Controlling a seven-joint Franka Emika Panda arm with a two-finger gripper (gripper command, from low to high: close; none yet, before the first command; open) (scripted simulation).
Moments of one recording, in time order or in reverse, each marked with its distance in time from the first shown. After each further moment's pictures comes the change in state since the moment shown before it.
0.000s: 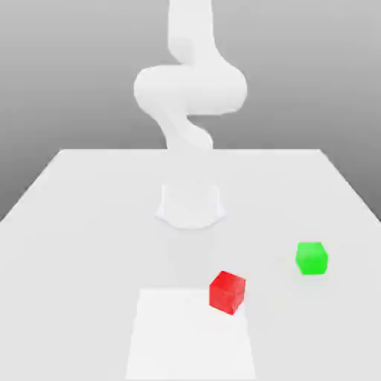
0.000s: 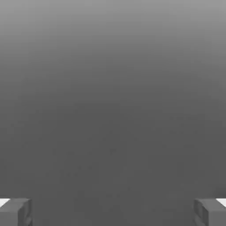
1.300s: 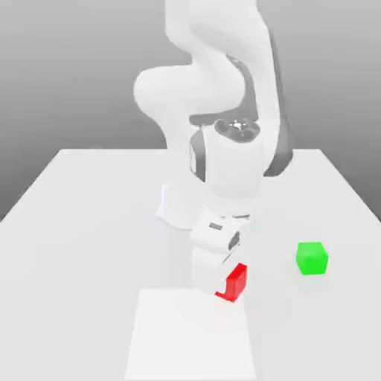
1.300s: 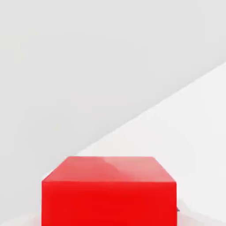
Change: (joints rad) arm 0.218 0.694 -0.040 -0.531 -0.004 0.503 -0.746
